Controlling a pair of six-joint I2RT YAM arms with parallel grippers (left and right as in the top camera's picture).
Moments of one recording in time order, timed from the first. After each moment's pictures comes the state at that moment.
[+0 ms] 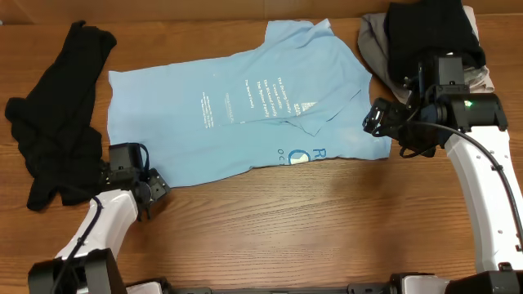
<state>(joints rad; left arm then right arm) 0.17 1.43 0.60 -0.44 -0.17 -0.48 0.01 1.49 1.40 -1.16 -0.16 0.38</state>
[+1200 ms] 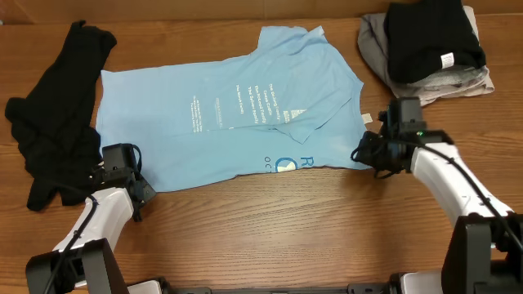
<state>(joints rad) 0.23 1.47 0.60 -0.43 -0.30 -0.47 0.04 1.58 0.90 -0.55 -0.19 0.39</state>
